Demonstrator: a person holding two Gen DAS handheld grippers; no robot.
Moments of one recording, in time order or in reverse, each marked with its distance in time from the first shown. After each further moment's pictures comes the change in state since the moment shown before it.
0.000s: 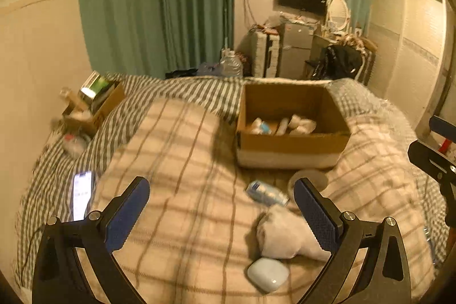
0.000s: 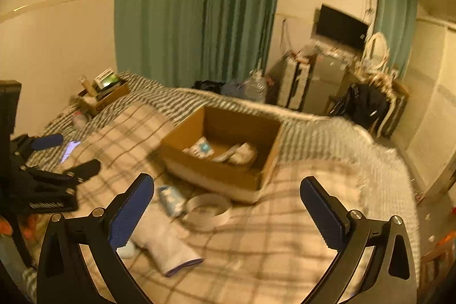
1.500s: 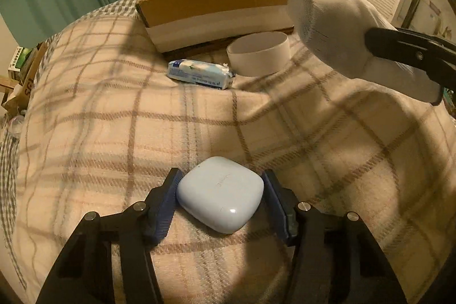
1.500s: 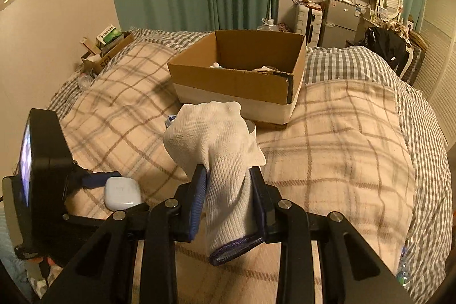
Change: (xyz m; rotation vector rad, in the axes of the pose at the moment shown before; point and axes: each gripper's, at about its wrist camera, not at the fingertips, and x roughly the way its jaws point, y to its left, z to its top) left arm 0.068 -0.071 -0.100 0.286 0.356 -0.166; right arm 0.045 0.002 -0.085 0.084 0.221 0.083
